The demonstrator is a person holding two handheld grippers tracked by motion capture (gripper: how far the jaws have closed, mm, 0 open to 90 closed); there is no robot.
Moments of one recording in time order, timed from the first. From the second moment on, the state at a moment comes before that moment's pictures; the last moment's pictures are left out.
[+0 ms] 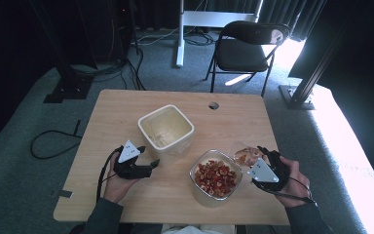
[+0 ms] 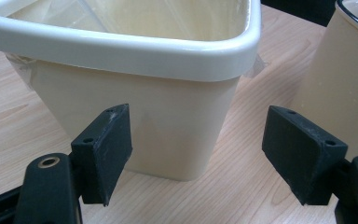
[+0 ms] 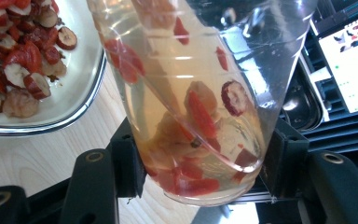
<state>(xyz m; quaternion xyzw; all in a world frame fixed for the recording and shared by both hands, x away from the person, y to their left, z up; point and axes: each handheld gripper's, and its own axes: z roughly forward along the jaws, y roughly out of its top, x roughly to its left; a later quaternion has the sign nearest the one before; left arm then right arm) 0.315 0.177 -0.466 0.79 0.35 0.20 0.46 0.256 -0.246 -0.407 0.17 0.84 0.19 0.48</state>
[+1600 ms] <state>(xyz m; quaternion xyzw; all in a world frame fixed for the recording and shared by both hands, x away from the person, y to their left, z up) 0.315 0.178 -0.466 0.79 0.35 0.20 0.47 0.253 -0.213 -0.403 0.02 0.81 -0.01 0.58</state>
